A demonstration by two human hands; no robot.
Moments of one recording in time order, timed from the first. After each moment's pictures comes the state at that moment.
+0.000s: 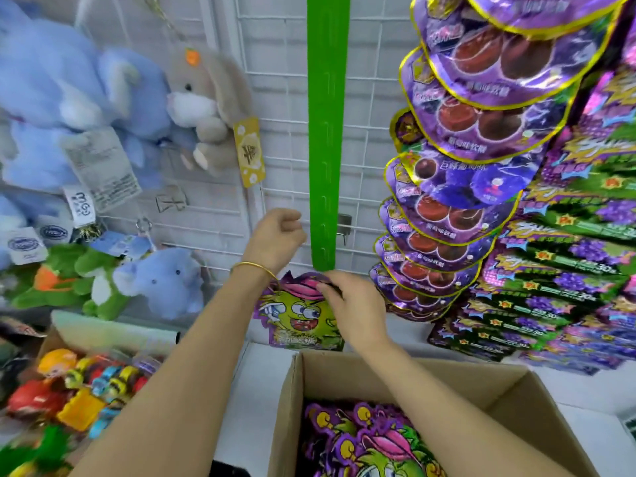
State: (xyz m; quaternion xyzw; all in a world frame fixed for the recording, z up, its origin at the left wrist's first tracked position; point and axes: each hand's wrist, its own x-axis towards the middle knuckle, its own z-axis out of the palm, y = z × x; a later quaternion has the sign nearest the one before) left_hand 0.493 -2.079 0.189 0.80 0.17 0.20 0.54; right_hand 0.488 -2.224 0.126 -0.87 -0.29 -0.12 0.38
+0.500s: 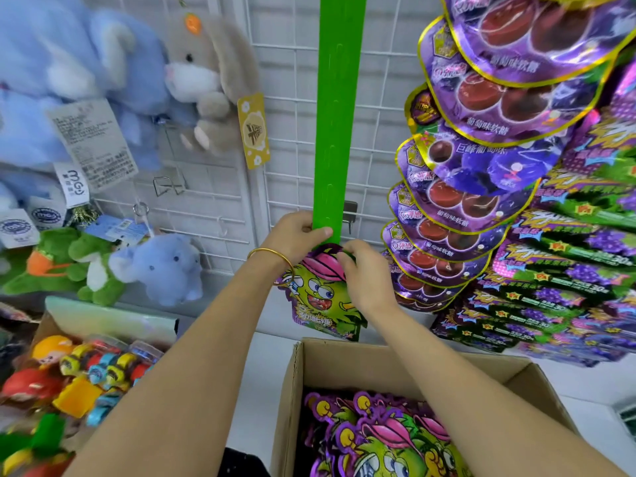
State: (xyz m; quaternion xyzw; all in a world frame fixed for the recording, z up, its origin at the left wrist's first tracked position) left_hand 0.492 -2.089 0.179 0.86 0.06 0.12 0.49; right_hand 0.512 -2.219 0.136 -0.88 -0.21 -0.05 0.42
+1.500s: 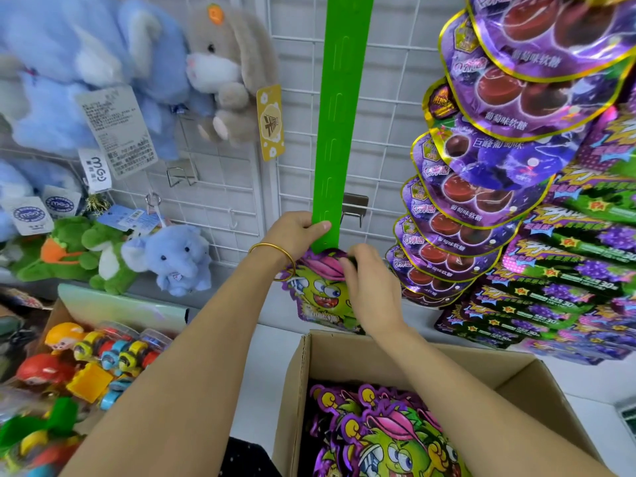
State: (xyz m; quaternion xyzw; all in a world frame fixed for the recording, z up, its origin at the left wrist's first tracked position) left_hand 0.478 -2.076 0.178 0.88 0.11 0.10 0.44; right_hand 0.484 -2.222 0.128 -0.92 -0.25 -0.12 0.29
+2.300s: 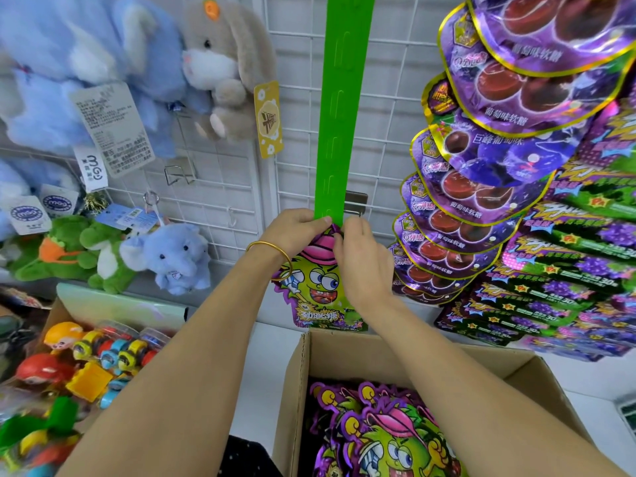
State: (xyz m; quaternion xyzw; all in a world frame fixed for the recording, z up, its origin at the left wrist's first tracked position) left_hand 0.478 -2.080 0.184 0.85 0.14 0.09 0.50; right_hand 0.492 -2.200 0.153 -0.94 -0.23 -0.18 0.18
